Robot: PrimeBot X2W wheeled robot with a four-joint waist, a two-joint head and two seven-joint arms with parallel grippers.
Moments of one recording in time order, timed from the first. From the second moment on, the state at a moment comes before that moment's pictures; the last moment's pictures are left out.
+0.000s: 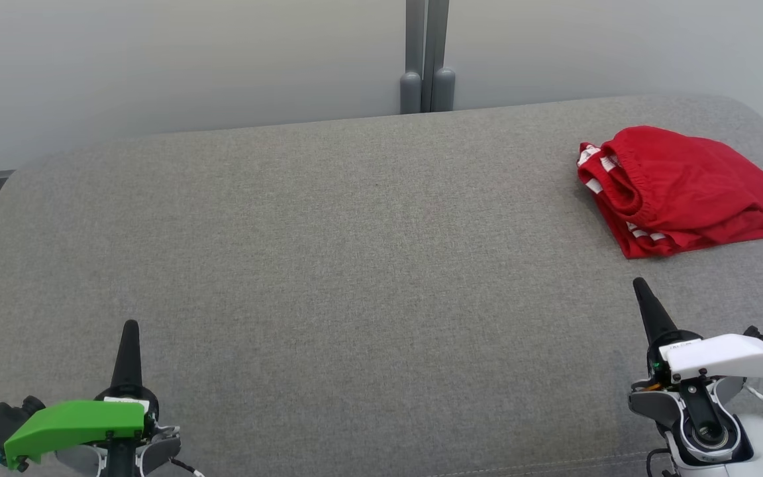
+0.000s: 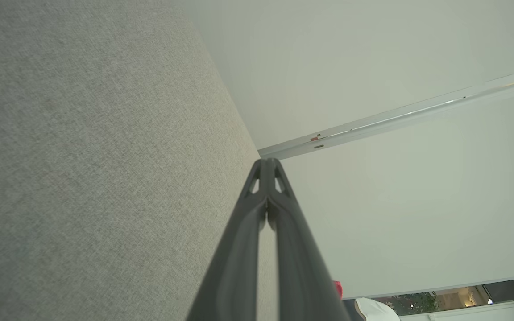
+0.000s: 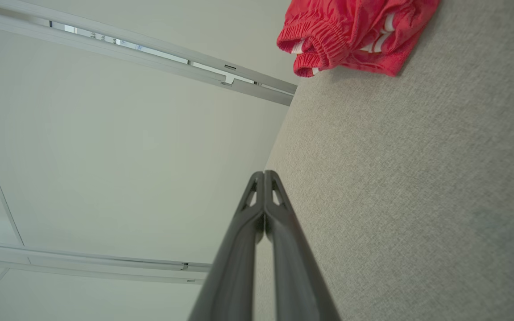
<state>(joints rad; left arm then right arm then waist) -0.08 0.05 0.09 0.27 -1.27 -0.11 0.00 -0.17 -0.05 -0.11 0.32 1.26 0.13 0.07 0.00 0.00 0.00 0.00</state>
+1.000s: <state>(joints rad) -0.14 0.05 0.10 0.29 -1.52 -0.12 0.05 -0.21 -0.05 -0.13 0.35 1.51 0.13 0.14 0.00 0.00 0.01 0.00</state>
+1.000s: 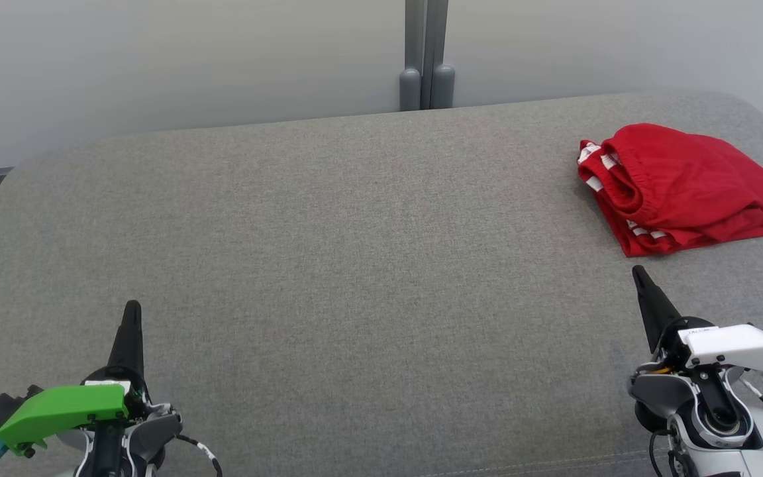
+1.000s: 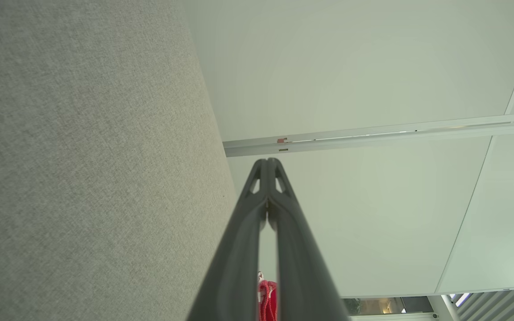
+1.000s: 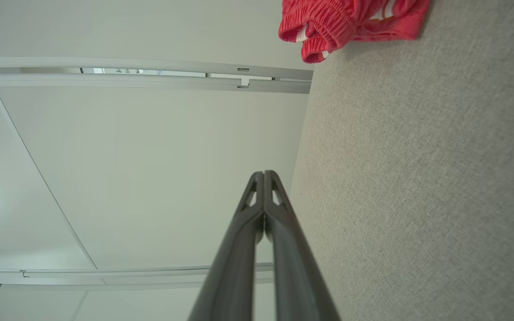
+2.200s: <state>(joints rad) -0.15 0.05 0.10 0.29 -1.61 -0.13 0.07 -0.22 -0.05 -0.14 0.36 1.59 0.13 0.16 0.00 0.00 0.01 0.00</state>
